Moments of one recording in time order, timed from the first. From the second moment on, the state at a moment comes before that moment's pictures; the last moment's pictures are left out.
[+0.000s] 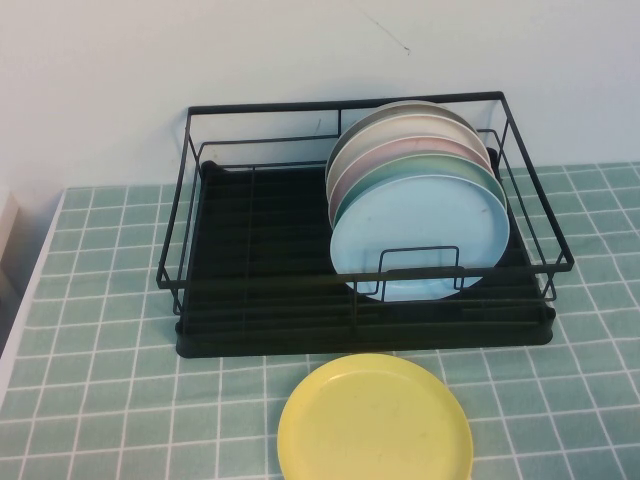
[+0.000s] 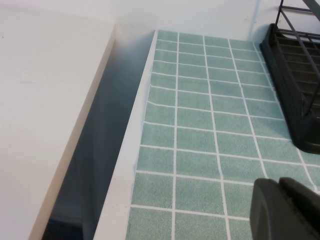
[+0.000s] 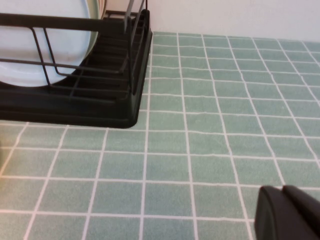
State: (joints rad) right arm 0.05 -0.01 0.02 0.01 0.40 -0.07; left arm 0.12 -0.01 0.02 -0.12 0.37 -0.08
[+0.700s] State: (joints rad) right arm 0.05 -0.01 0.03 0.85 0.34 -0.09; left arm 0.12 -0.01 0.02 -0.12 0.37 -0.08
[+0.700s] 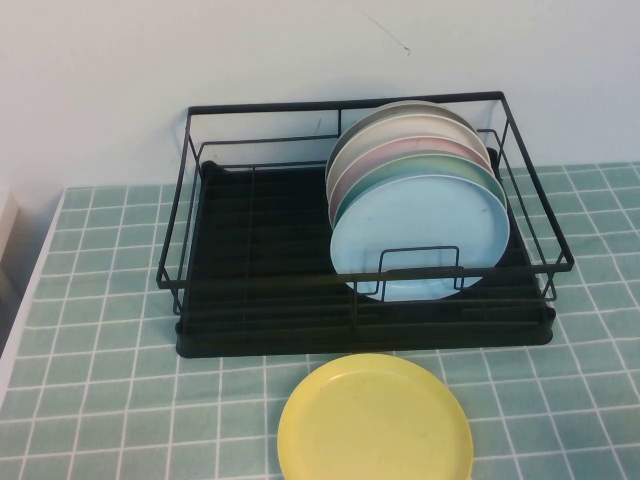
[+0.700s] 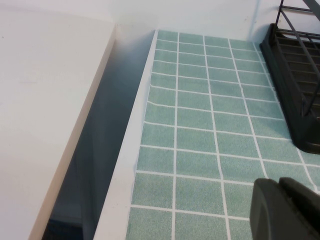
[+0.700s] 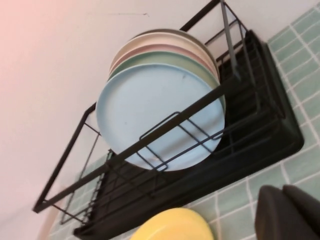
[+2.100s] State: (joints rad) right arm 0.19 1.57 -1.39 0.64 0.99 -1.44; left arm 0.12 -0.01 0.02 -0.12 0.37 -0.08
